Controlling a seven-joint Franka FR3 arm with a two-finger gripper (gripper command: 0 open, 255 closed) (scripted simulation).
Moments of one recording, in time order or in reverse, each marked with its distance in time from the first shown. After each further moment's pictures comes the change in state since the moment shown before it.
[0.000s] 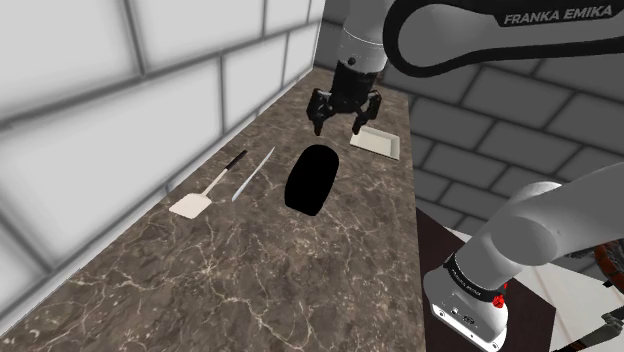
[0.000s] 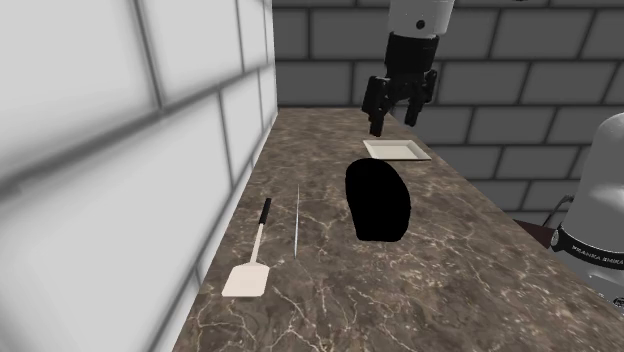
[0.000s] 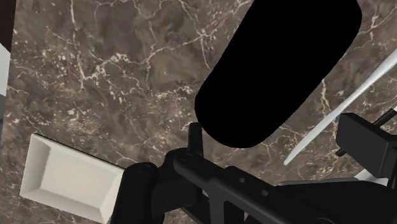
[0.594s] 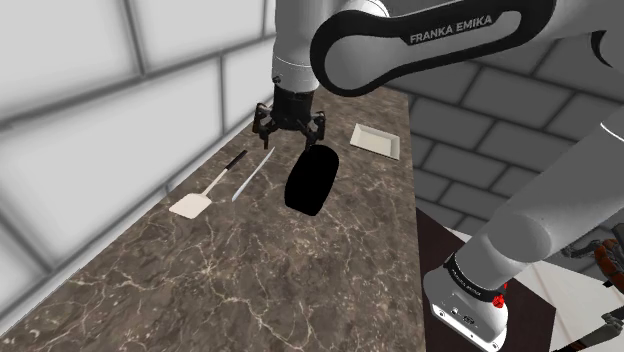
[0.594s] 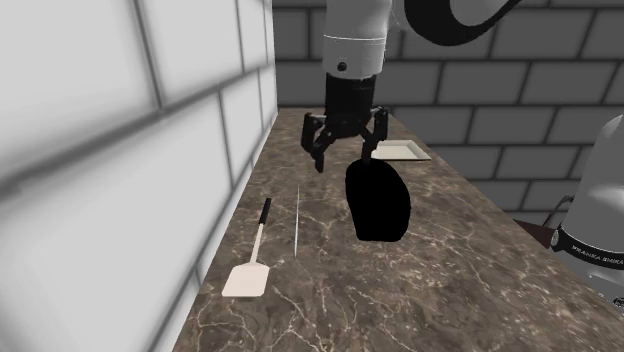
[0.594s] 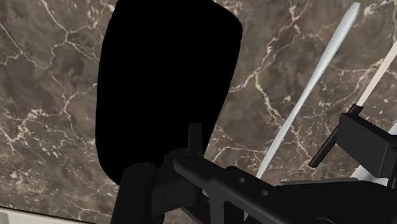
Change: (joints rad) arm -0.079 0.394 0.216 0.223 -0.160 0.085 0.464
